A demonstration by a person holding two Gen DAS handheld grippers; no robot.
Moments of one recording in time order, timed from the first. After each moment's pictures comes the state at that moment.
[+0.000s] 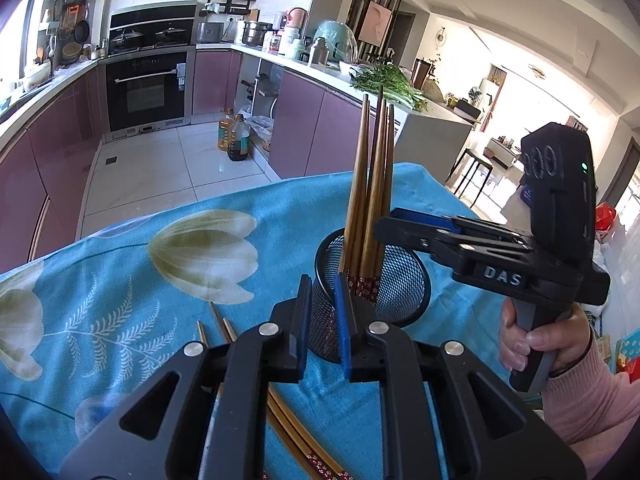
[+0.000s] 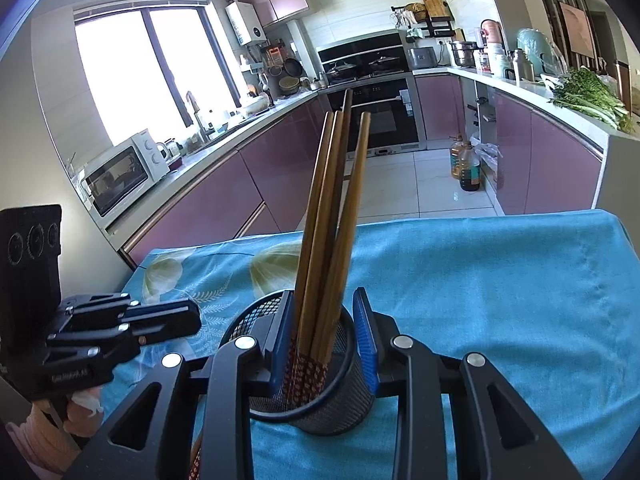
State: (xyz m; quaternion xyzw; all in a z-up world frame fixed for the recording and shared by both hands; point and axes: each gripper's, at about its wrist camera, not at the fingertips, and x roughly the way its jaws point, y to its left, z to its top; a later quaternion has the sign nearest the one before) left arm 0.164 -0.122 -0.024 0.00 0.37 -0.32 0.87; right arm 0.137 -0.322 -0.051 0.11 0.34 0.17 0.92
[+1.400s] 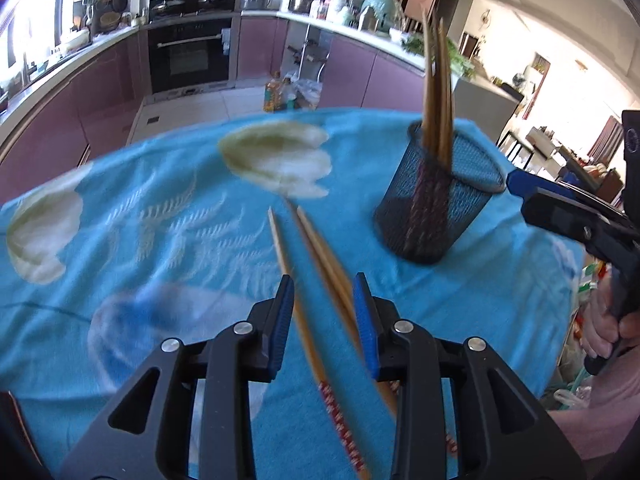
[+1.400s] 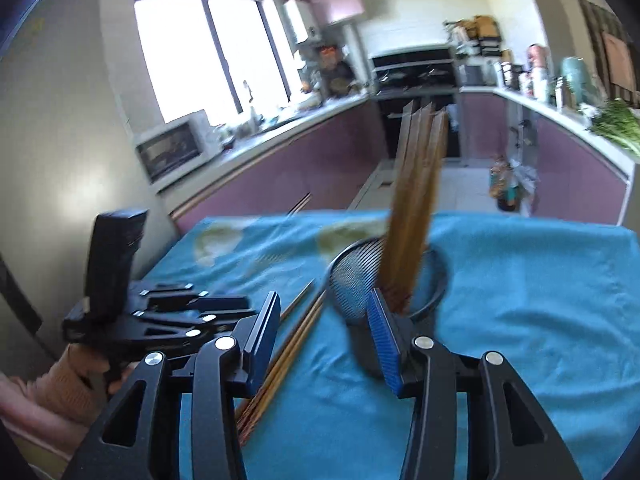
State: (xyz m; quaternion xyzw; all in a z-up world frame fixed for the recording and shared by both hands) left arm 0.132 -0.066 -0.098 0.02 0.43 -0.23 0.87; right arm 0.061 -0.275 -0.056 0.06 0.34 0.26 0.90
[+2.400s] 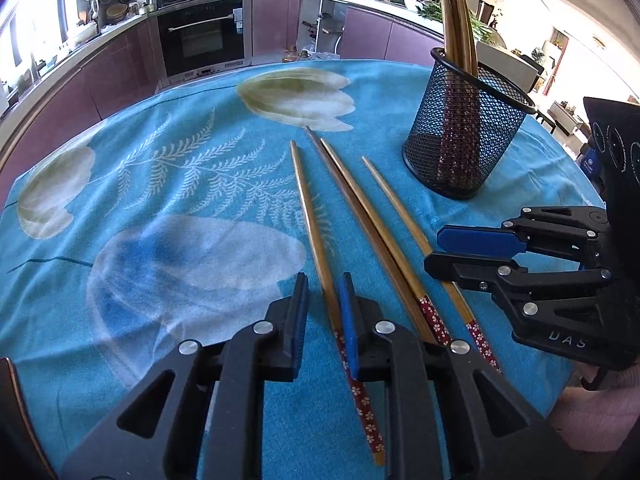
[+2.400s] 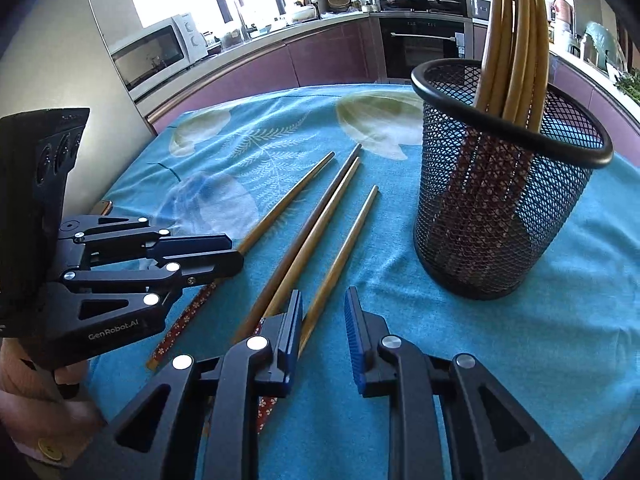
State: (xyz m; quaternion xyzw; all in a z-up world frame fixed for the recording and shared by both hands) left arm 0.117 -0.060 -0.137 0.06 0.46 -0.20 0.86; right arm 0.077 -0.217 -0.128 0.00 0.45 0.22 0.86
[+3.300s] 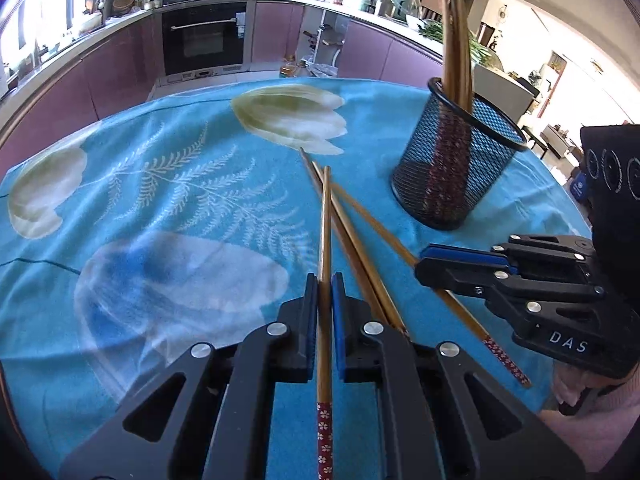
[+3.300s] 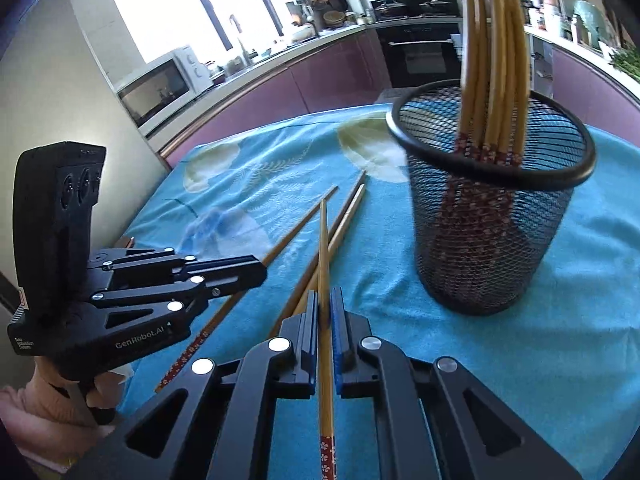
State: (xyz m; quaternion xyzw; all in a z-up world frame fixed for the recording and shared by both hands) left arm 0.123 -0.063 -0.131 0.01 0.45 -0.21 0.87; right arm 0.081 -0.226 -0.121 0.07 0.43 0.26 0.86
